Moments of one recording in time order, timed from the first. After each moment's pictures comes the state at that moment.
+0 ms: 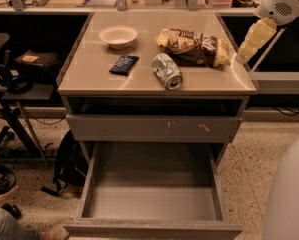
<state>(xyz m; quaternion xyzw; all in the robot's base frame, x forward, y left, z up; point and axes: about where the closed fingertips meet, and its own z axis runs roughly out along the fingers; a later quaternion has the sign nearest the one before) 0.659 -0.272 0.951 -0.51 0.83 0.00 0.23</state>
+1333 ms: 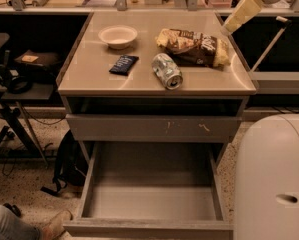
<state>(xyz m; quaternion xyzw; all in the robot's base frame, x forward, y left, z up) 0.735 -0.259 0.994 -0.47 0.81 0.00 0.36</state>
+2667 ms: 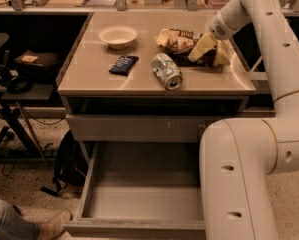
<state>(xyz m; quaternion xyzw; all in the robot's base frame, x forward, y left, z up) 0.833 -0.214 0.851 -0.44 0.83 0.03 0.33</state>
